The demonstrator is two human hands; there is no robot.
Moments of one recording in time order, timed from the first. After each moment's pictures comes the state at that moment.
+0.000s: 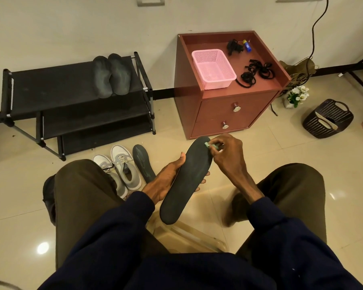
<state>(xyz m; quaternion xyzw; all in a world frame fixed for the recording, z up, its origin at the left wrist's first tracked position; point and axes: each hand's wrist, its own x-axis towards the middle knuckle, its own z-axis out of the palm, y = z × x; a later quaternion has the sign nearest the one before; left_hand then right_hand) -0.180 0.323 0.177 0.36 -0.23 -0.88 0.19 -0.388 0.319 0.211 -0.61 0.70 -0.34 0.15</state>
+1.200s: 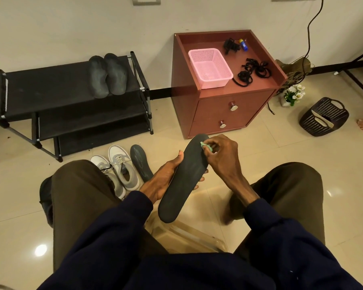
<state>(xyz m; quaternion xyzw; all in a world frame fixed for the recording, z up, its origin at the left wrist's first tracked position) -0.180 0.320 0.179 0.36 -0.23 -0.88 0.20 -0.376 0.326 0.211 -0.61 0.69 -0.36 0.13</state>
